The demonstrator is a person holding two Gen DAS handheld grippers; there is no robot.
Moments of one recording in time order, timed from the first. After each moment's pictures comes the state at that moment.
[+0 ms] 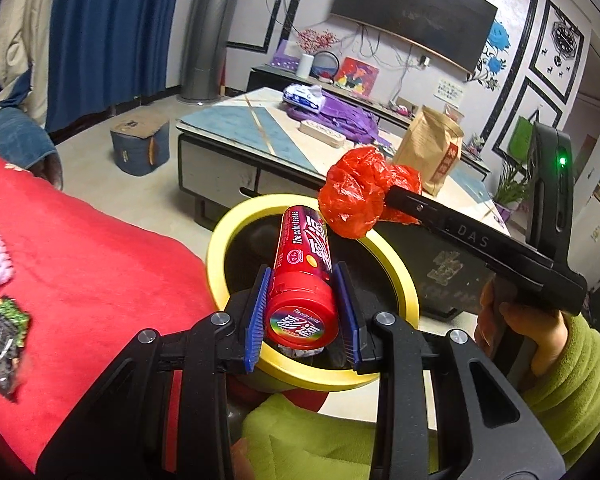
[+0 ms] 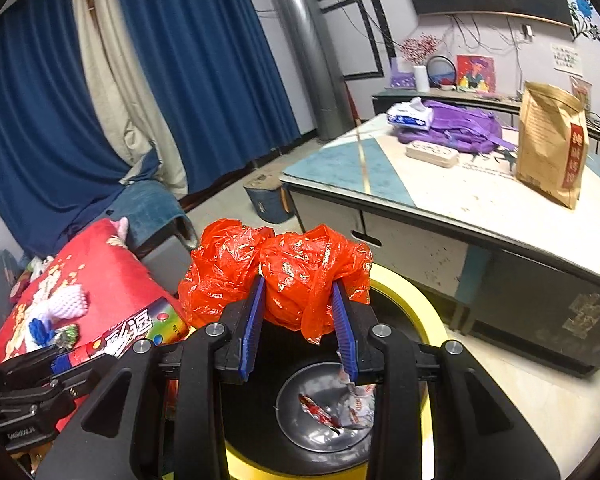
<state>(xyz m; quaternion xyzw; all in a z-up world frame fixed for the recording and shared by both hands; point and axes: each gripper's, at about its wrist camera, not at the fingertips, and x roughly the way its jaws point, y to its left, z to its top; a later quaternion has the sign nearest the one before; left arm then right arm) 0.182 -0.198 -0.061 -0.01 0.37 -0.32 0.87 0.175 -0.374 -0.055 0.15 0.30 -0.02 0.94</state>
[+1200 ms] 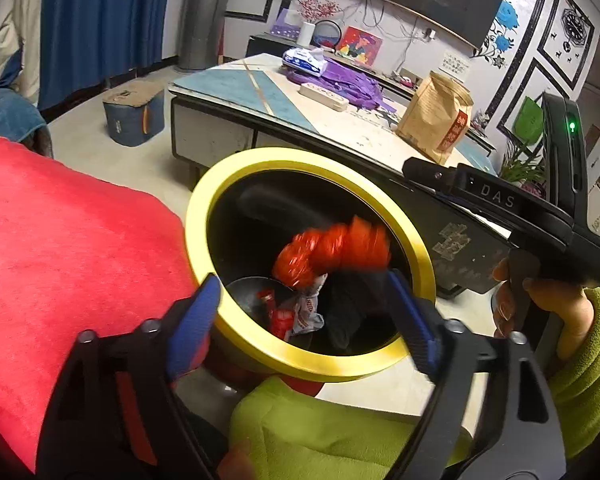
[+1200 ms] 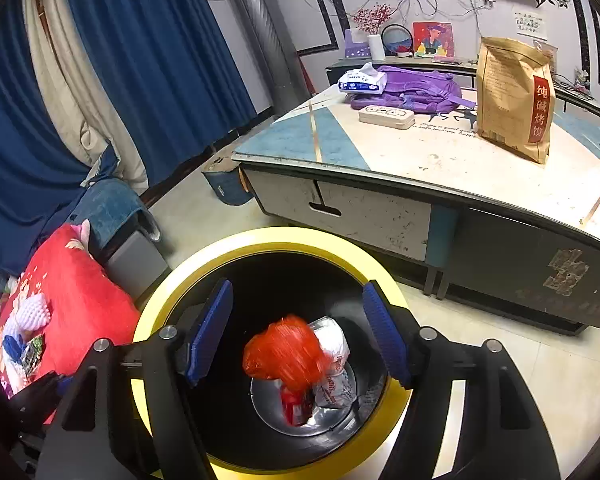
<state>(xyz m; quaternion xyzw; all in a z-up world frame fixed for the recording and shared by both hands) 0.187 -0.210 -0.098 0.00 0.41 -0.31 0.86 0.181 -0.408 -0.086 0.18 0.34 -0.08 0.92</state>
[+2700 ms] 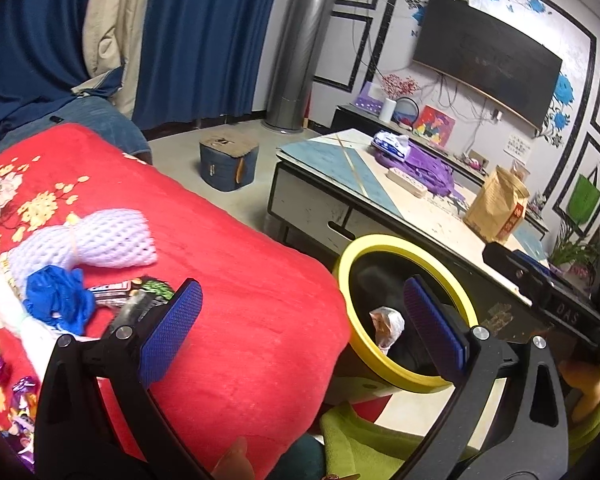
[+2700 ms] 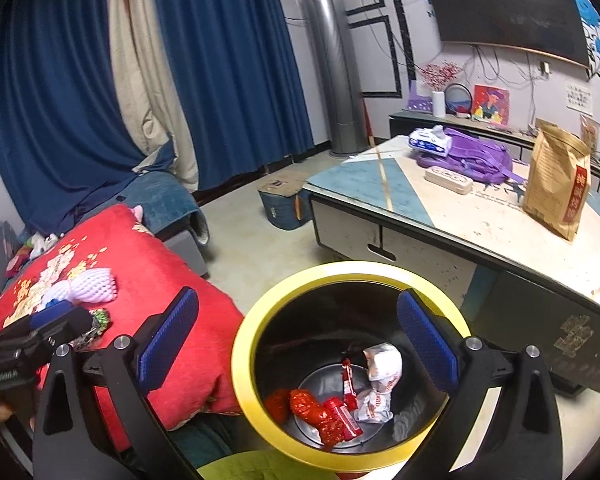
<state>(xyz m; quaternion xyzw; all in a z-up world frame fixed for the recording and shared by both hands) 0.169 -0.096 -0.032 -0.06 0.32 -0.17 0.93 0.152 -0.302 -0.025 0.09 0.27 0.00 0.96</state>
